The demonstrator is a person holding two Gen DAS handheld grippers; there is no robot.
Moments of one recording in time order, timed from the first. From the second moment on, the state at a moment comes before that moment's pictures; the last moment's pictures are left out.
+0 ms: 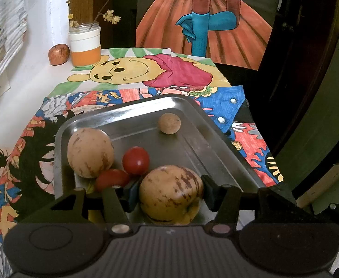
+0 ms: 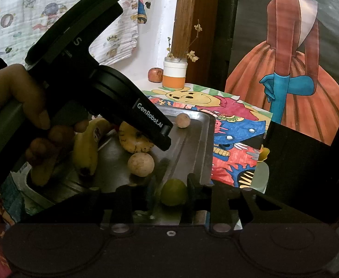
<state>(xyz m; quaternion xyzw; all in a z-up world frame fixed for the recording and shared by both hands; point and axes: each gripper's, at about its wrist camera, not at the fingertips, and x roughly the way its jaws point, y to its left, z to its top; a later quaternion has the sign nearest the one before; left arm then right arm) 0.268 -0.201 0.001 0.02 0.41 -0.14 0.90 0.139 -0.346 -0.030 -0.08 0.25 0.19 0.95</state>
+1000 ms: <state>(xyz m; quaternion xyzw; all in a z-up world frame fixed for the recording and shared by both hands) 0.245 -0.191 0.028 -0.01 0.37 -0.14 0.92 0.128 -0.343 -0.021 -0.05 0.23 0.16 0.96</state>
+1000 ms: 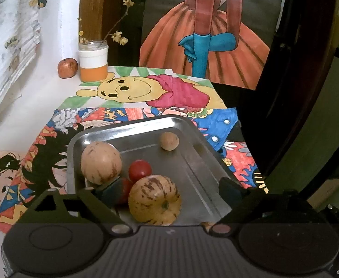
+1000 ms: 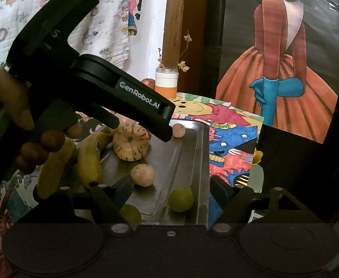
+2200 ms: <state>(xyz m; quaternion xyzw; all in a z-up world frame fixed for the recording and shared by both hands) 0.165 -0.104 0.046 -0.08 0.30 -0.05 0.95 0.099 -0.316 0.011 -0.02 0.21 0.14 0.97</state>
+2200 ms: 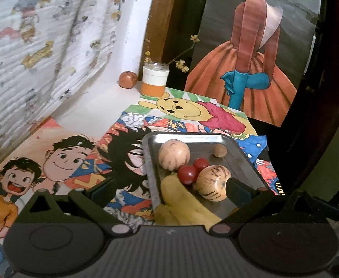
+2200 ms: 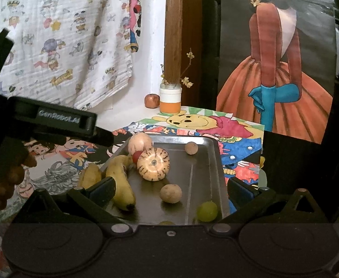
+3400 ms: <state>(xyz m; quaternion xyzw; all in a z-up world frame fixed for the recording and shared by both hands) 0.069 -0.053 0.024 -0.07 0.24 -0.02 0.97 0.031 -0.298 0.009 0.03 0.17 0.06 0.98</state>
